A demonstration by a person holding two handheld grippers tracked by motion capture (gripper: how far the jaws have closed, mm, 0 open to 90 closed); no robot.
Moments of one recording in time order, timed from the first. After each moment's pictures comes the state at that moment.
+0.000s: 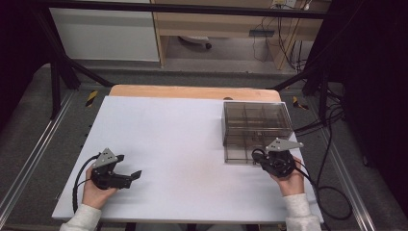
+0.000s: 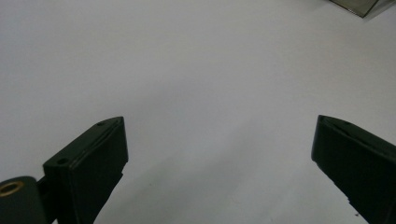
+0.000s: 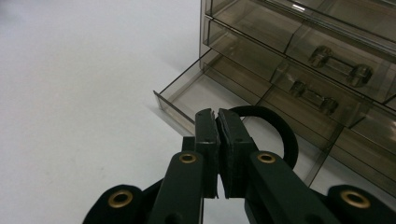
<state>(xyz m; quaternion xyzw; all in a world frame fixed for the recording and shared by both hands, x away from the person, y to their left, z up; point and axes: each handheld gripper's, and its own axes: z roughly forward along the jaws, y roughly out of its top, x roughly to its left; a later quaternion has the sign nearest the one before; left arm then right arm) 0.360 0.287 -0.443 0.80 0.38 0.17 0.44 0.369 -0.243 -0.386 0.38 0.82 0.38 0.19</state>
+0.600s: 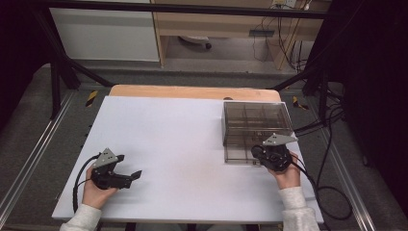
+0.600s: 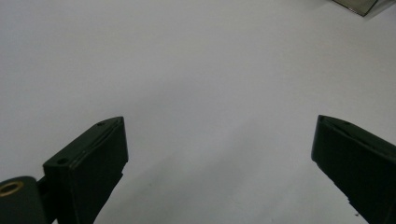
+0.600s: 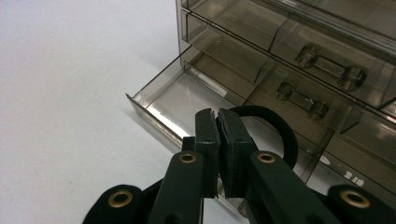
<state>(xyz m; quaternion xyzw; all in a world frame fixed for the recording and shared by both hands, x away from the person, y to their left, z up) 0.361 0.286 -0.444 0.80 0.38 0.17 0.44 0.390 -0.242 -0.394 0.40 0.82 0.37 0.19</state>
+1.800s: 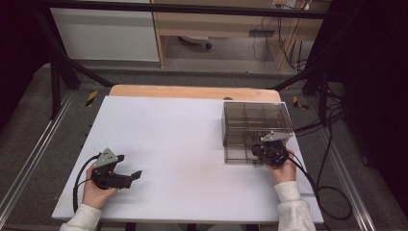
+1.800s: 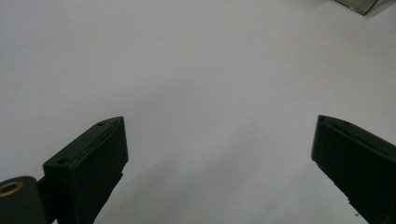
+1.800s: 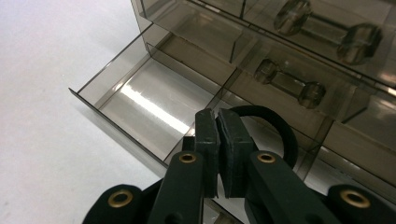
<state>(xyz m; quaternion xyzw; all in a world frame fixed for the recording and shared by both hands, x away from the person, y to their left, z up) 0.361 0.286 -0.444 0.80 0.38 0.17 0.44 0.417 -0.247 -0.420 0.43 0.82 0.35 0.18</state>
